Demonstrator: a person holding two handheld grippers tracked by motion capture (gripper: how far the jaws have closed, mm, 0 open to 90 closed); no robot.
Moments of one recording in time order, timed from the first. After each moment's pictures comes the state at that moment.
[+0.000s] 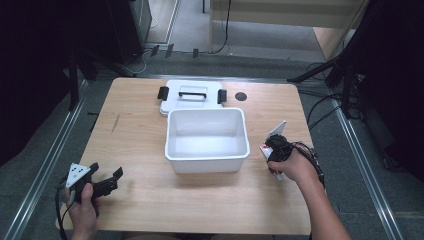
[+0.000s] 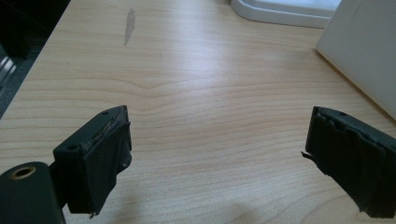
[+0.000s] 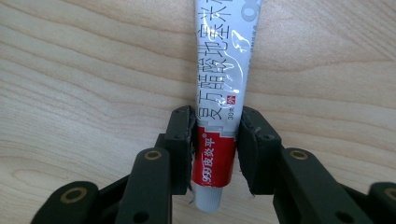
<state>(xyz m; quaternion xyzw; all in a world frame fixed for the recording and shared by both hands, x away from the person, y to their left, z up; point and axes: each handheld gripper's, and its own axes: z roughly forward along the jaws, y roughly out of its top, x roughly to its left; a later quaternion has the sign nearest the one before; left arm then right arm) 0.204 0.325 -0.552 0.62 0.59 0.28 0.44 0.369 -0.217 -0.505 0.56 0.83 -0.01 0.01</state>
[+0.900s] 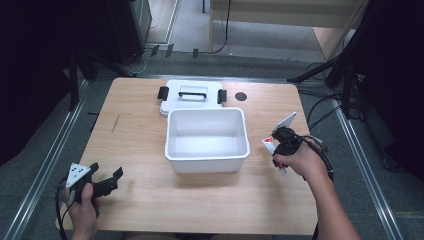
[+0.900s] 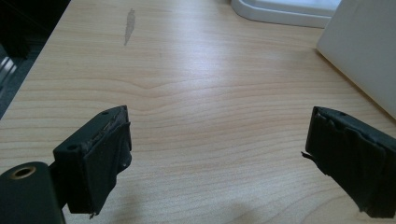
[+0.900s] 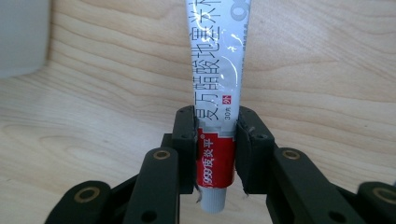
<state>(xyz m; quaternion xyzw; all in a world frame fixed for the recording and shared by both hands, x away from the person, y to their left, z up) 0.204 0.324 -0.552 0.62 0.59 0.28 0.44 0.369 -0.227 -0.465 0.57 0.82 0.03 0.01</state>
